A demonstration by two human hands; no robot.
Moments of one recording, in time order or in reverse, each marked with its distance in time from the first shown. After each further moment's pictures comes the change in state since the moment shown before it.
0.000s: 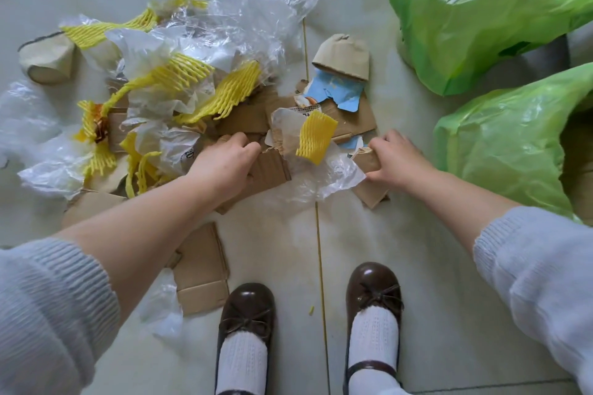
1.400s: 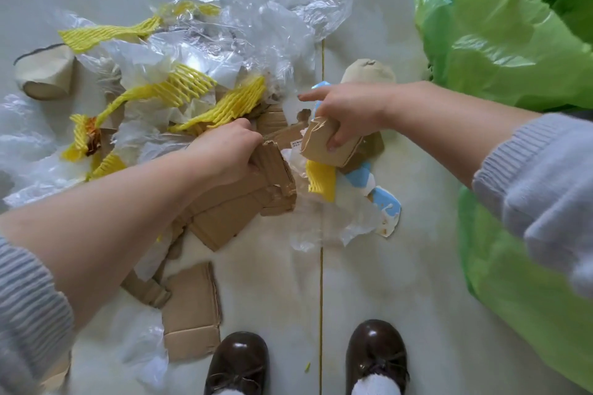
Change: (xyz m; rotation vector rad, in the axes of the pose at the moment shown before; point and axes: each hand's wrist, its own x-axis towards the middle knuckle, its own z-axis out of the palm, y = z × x) left_hand 0.062 -0.030 -0.053 -0.117 -0.144 -0.028; right_hand 0.094 -0.100 -0.122 -0.383 -0.150 -0.697
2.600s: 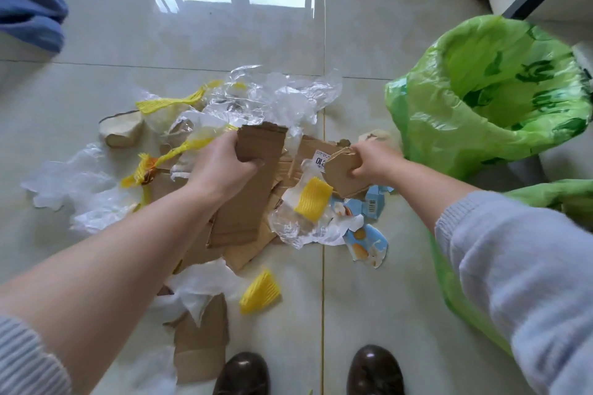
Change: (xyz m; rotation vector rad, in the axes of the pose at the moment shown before) left_hand -0.089 0.014 -0.055 -0.733 0.579 -0.328; right_hand -0.052 -0.012 0.008 0.341 0.272 0.521
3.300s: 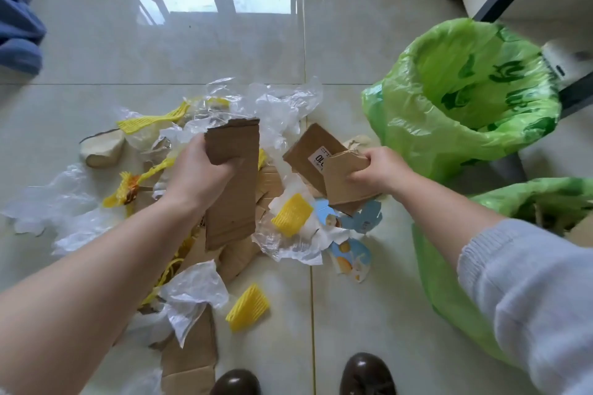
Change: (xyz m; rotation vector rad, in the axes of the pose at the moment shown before) left_hand 0.004 0.015 0.000 -0.287 0.092 -0.059; right_hand -0.026 0.027 -0.010 0.388 0.131 0.186
